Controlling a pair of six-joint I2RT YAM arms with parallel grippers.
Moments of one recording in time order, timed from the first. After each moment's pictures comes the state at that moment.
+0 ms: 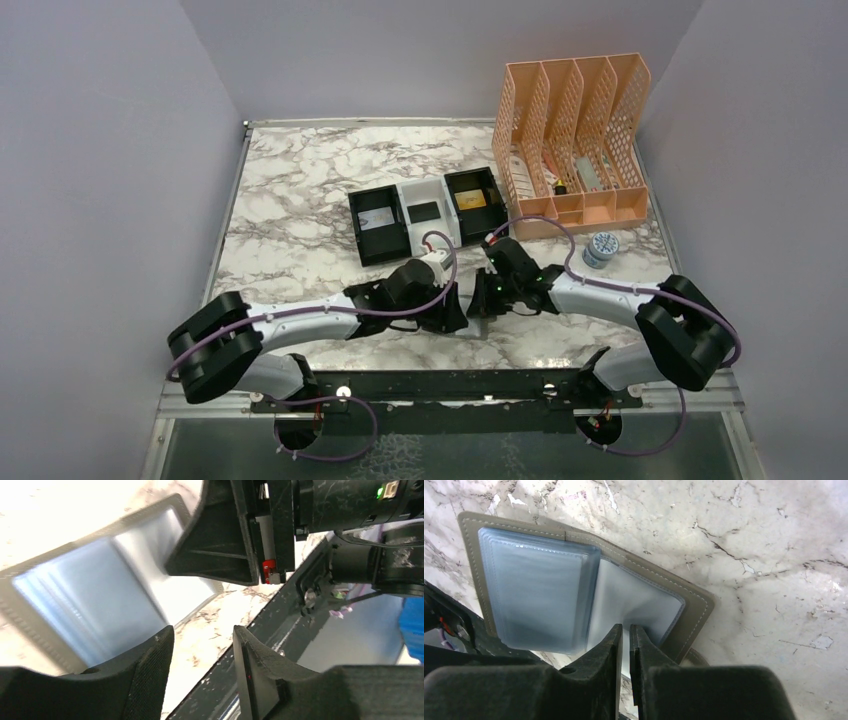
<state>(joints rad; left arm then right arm) -1.04 1.36 0.59 0.13 0.19 -0.76 0.73 1.40 0.59 -0.16 -0.20 0.68</state>
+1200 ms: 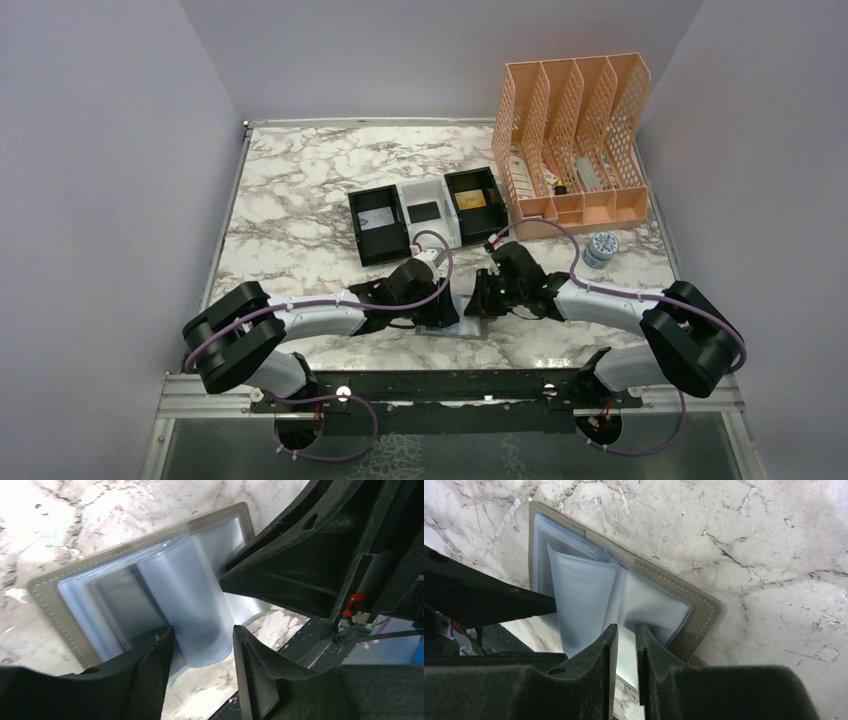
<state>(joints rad) -0.99 1.40 0.56 0.10 0.09 -0.78 0.73 1.36 0.52 -0.04 -0.21 0.67</state>
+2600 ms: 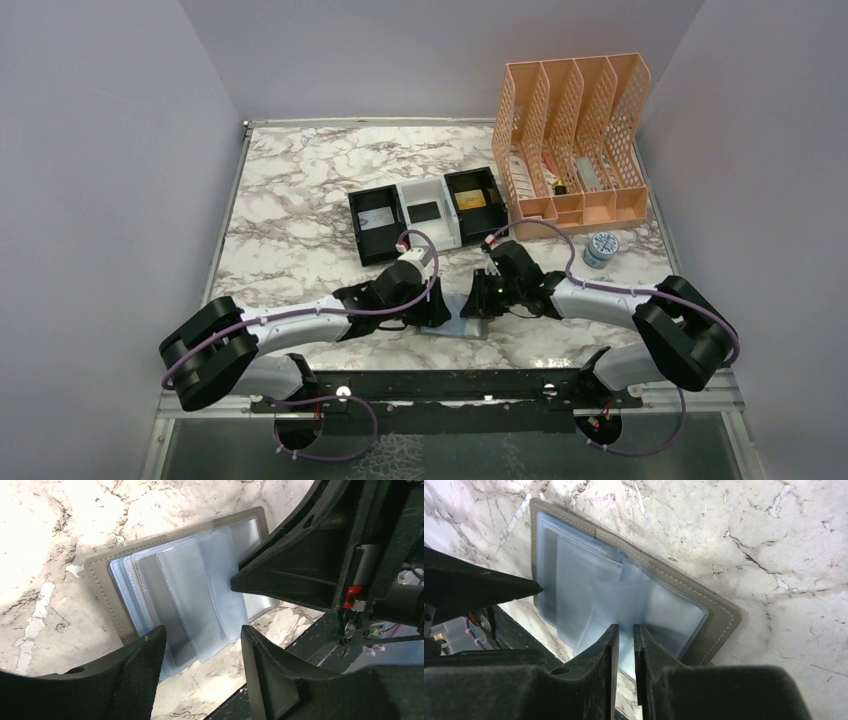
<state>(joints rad) -0.97 1.27 0.51 0.05 0.02 -0.79 0.73 1.40 0.53 -0.01 -0.27 0.69</state>
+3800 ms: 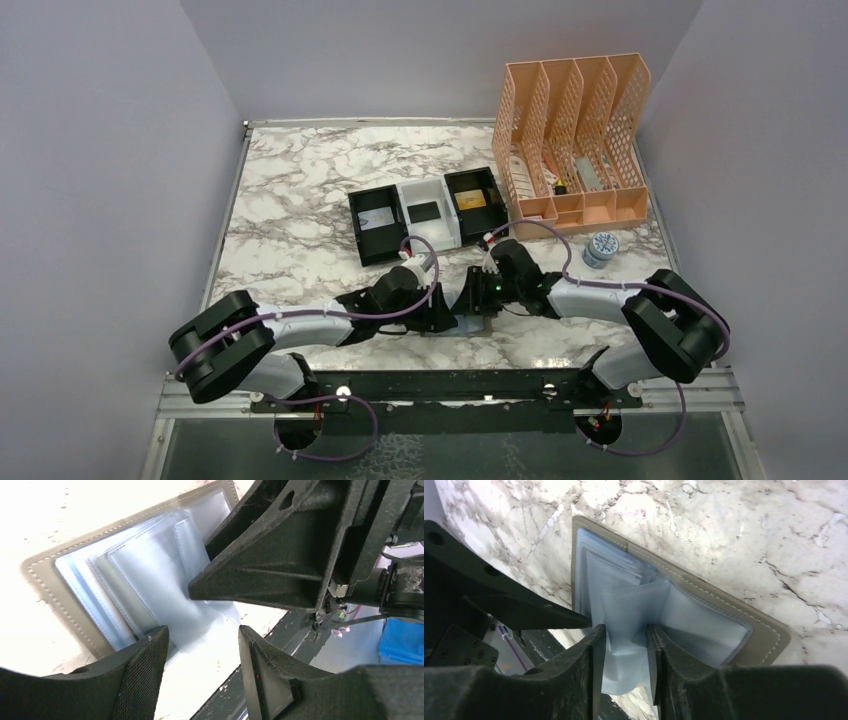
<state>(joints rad) -0.97 1.35 0.43 0.29 0.16 -0.86 0.72 1.45 0.50 0.15 -0.37 0.73</state>
